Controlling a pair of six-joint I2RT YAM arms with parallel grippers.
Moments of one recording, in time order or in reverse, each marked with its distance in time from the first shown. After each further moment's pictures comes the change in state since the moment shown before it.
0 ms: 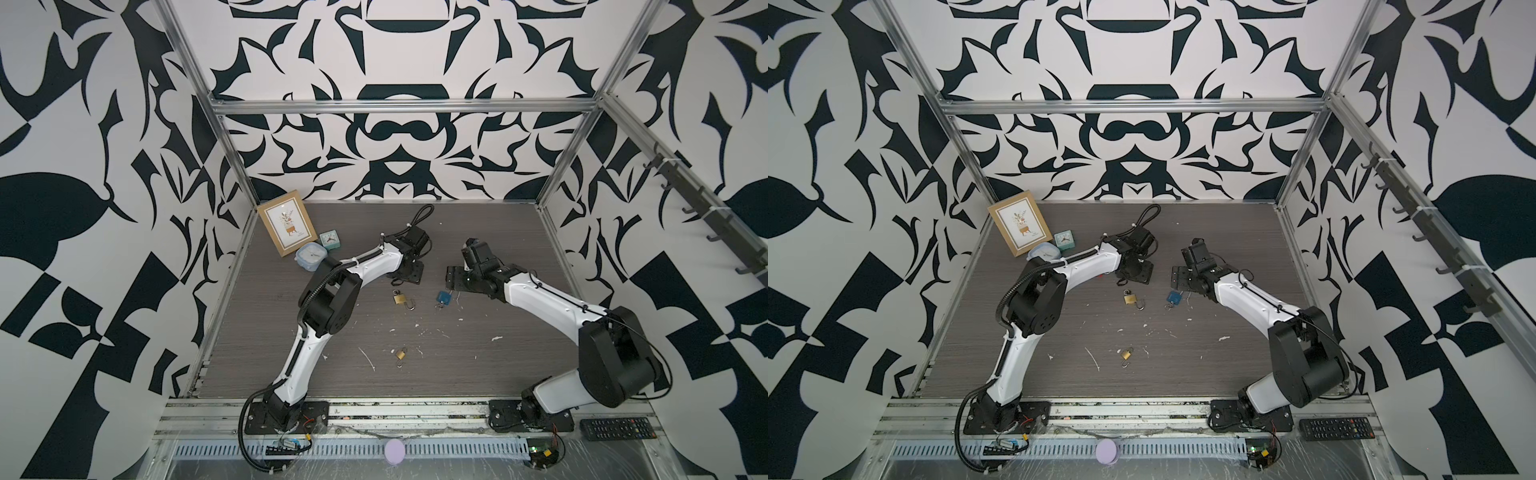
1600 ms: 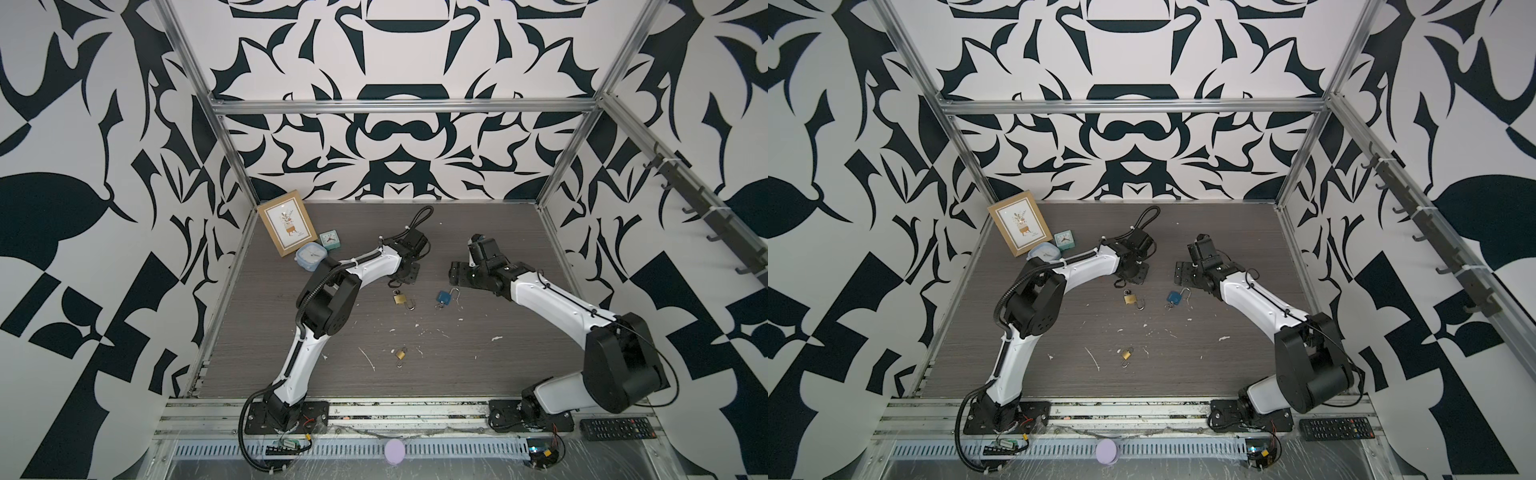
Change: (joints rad) left arm -0.006 -0.079 -0.141 0.080 -0.065 0.132; right arm -0.059 -0.069 0.028 -0.023 -0.044 -0.003
